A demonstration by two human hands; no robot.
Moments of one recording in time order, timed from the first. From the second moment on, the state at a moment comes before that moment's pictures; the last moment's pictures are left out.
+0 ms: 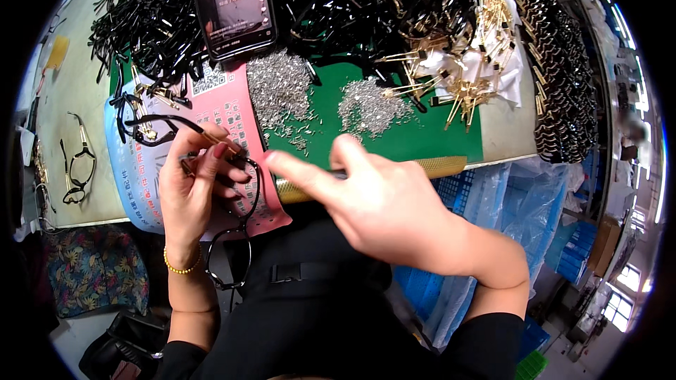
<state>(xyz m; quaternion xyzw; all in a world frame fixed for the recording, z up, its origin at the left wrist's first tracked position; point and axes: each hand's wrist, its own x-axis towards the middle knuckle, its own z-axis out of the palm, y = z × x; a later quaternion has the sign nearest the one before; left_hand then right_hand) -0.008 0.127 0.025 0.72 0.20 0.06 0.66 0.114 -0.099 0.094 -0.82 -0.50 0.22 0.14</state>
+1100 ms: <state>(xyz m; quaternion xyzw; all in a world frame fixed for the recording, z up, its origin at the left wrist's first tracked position) -0.003 0.119 0.011 0.88 0.08 0.18 0.43 0.120 -0.072 0.073 -0.78 -0.59 0.20 0.10</state>
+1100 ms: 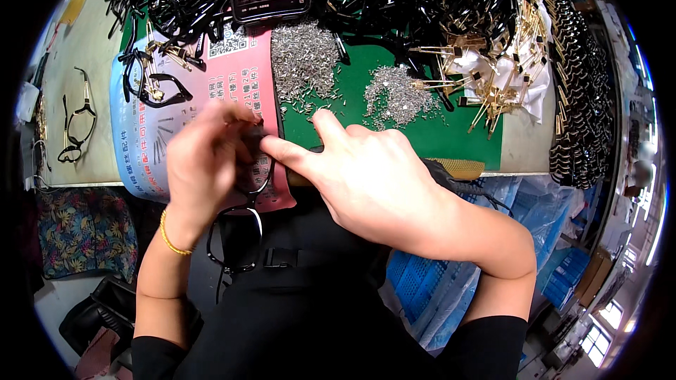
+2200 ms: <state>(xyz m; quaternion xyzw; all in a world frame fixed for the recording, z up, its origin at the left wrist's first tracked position) 0.004 0.118 0.023 0.75 0.19 0.11 0.62 0.114 -0.062 0.068 -0.84 -0.53 0.05 0.07</state>
